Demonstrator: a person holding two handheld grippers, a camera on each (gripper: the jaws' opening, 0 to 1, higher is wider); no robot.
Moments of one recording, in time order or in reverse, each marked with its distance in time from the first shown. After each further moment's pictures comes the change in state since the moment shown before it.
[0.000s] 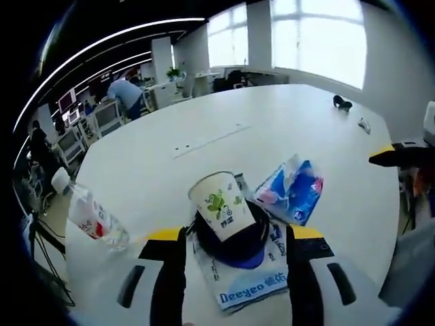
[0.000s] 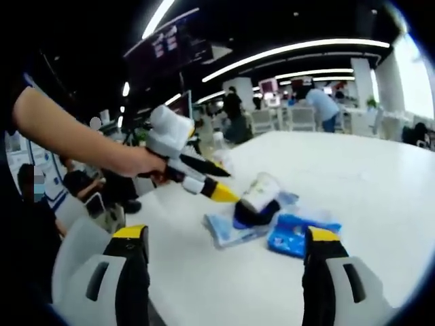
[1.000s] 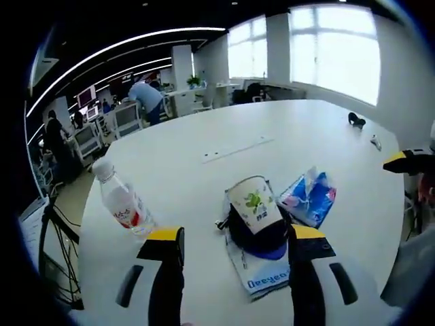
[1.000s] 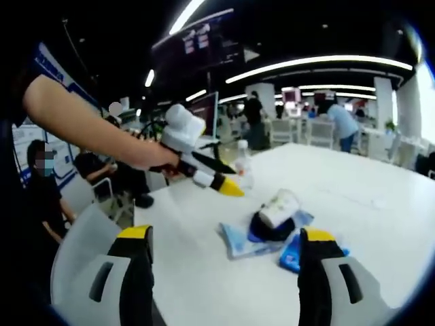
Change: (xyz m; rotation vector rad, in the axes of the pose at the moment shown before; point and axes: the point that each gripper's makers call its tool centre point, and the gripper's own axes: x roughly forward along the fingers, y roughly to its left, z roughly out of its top) left arm -0.038 0.039 -0.001 -0.076 -0.076 0.084; right arm 0.001 0.033 0.020 -0.151 -0.016 0.083
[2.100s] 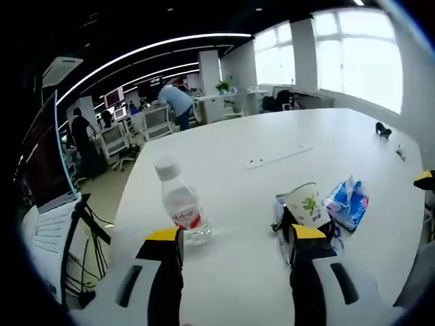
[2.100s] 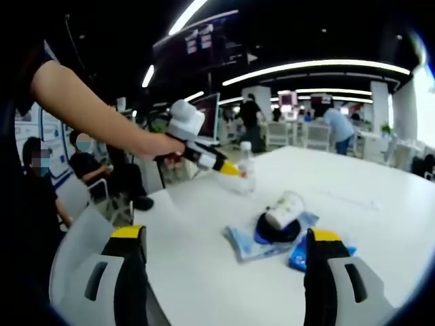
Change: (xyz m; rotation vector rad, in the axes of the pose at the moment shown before) left arm -0.024 0.075 0.009 0.004 -0.052 0.136; right arm 0.007 0.020 0.001 0.009 -0.038 -0.035
